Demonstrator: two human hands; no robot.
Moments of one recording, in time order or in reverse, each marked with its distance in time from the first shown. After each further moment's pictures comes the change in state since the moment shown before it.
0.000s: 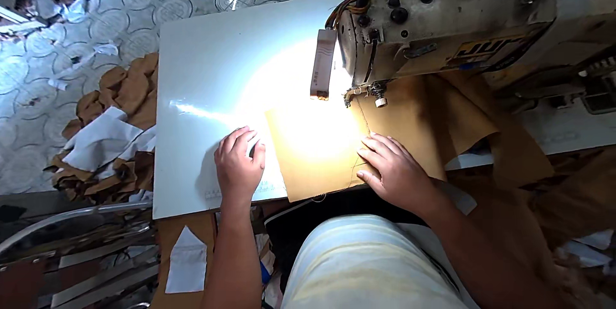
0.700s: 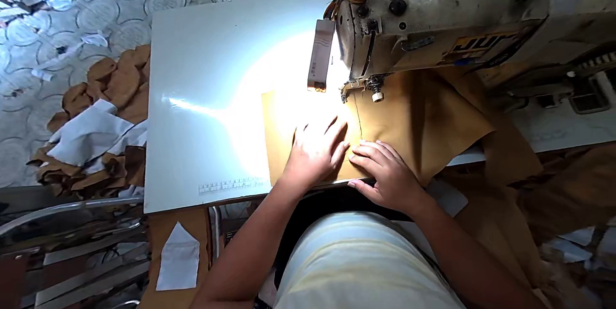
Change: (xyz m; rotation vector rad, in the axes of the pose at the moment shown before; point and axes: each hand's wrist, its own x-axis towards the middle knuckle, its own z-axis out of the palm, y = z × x) left_hand 0.006 0.129 0.045 -0.079 -0.324 0.468; right_hand -0.016 0.002 0.020 0.103 0.142 -0.134
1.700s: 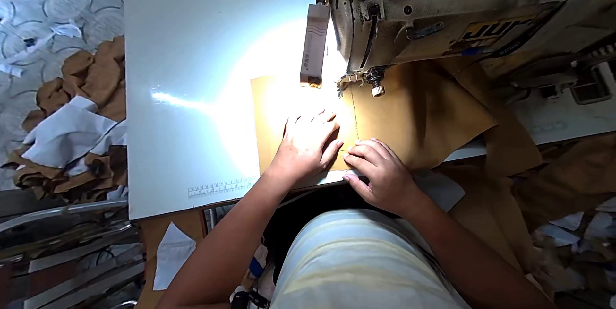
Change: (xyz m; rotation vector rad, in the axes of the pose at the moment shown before) left_hand 0.003 -0.020 -0.006 0.000 -0.080 0.130; right_hand 0.006 -0.017 0.003 -0.025 0.030 0.014
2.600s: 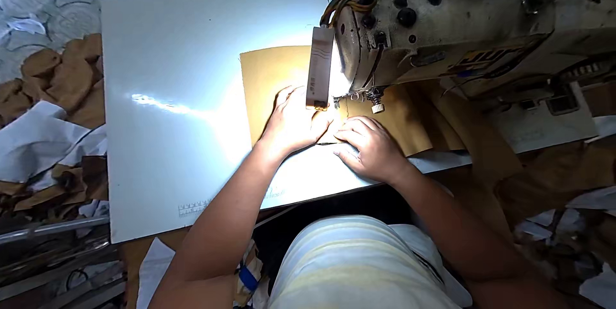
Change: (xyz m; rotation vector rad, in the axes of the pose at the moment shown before) left_hand 0.059 -0.062 0.001 -0.029 0.081 -0.009; right_hand 0.071 0.036 -0.002 -0.032 -0.010 -0.016
